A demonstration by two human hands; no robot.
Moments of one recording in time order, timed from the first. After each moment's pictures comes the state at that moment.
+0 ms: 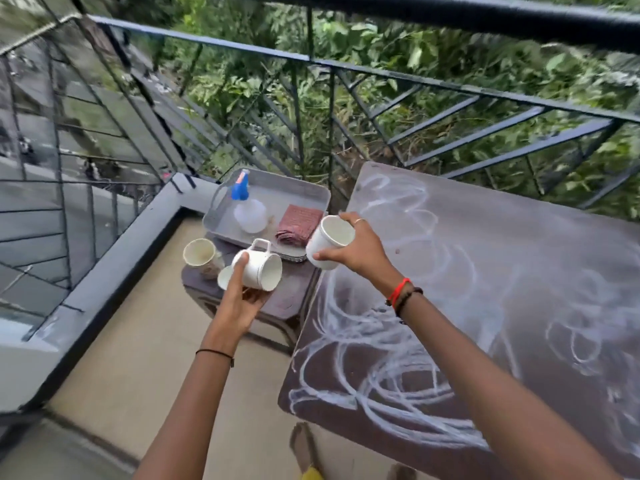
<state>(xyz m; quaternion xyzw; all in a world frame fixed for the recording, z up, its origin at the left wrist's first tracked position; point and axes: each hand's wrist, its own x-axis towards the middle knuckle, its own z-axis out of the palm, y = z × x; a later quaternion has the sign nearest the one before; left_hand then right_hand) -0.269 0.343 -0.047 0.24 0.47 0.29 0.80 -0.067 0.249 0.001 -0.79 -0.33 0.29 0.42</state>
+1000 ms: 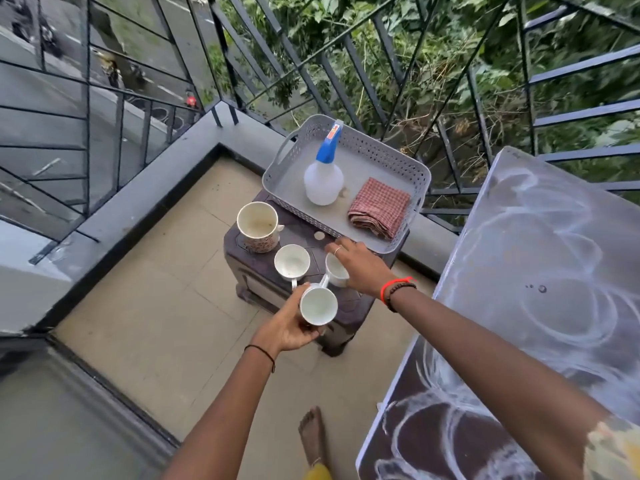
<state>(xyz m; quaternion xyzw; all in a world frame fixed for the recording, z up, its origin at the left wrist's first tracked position) -0.319 0.422 -0.231 0.05 0.56 0.04 0.83 -0.144 0.411 -0.178 -0.70 -0.67 0.24 -0.04</state>
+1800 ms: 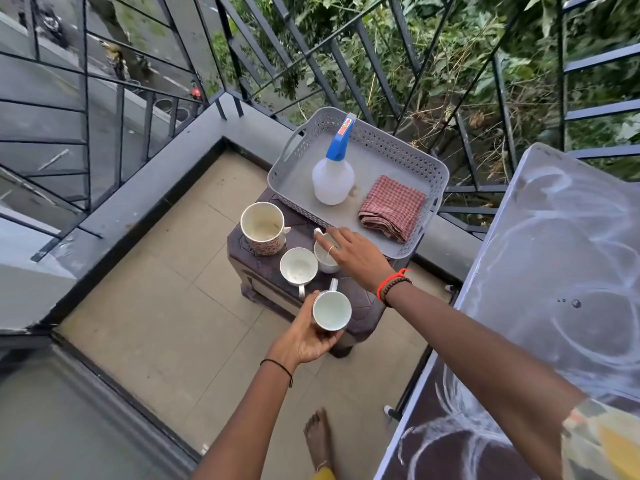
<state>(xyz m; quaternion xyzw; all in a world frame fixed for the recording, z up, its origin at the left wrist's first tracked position) -0.306 0.415 -0.254 -0.03 0.55 0.07 0.83 -0.142 0.448 -0.220 -0.60 -0.79 0.01 -0.08</state>
